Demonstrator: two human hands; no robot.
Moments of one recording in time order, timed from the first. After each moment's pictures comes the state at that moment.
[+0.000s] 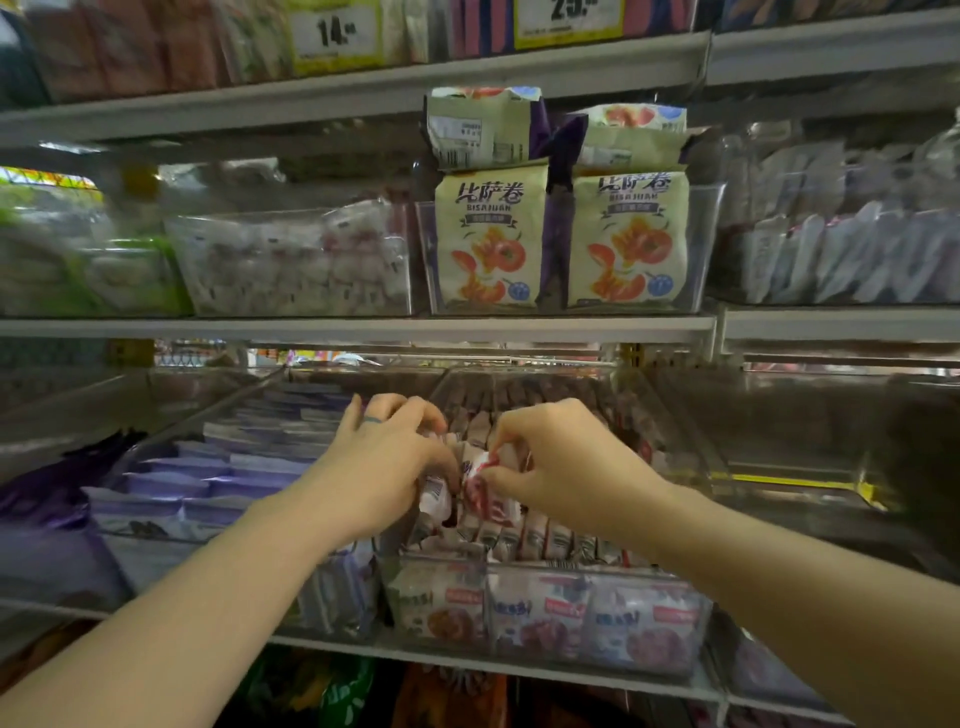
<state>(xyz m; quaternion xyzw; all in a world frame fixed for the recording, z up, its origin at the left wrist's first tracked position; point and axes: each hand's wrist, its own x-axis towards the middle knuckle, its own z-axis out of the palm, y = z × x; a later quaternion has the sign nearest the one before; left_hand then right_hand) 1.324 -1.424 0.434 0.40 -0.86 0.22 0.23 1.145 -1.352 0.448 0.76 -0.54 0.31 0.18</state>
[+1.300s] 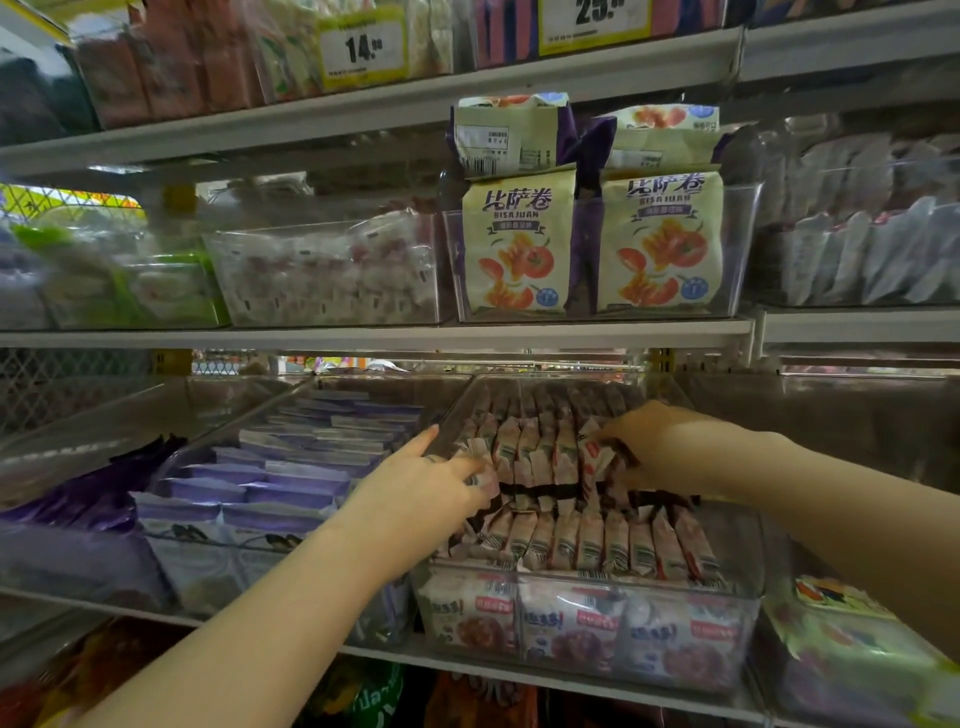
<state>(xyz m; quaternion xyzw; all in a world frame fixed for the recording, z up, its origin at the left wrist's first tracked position) 1.318 -1.435 0.419 0.32 -0.85 0.41 0.08 1.077 -1.383 0.476 0.70 -0.69 -0.02 0.18</state>
